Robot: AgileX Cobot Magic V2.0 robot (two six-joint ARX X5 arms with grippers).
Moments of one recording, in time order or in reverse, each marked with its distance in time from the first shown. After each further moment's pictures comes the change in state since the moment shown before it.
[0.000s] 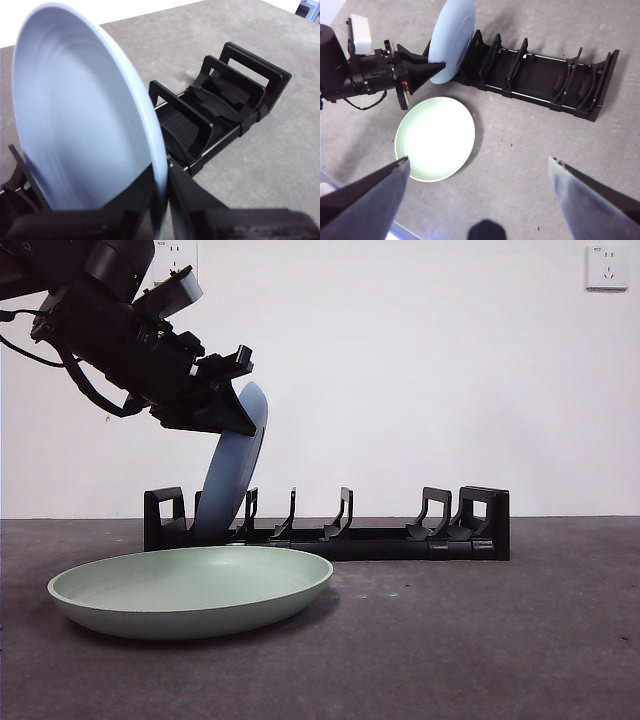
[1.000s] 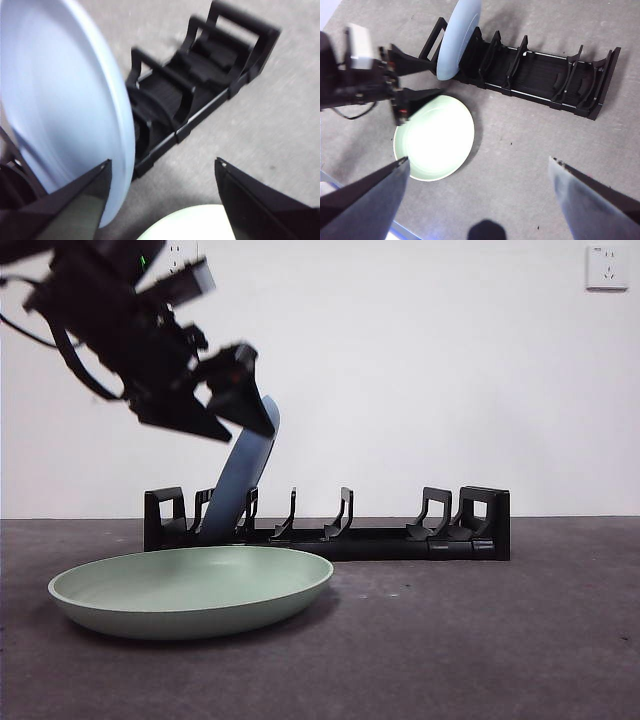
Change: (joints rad) left arm -0.053 -0.083 0.003 -0.193 -0.045 0.077; right arm 0.000 0.012 0.000 -0.002 0.000 -0.002
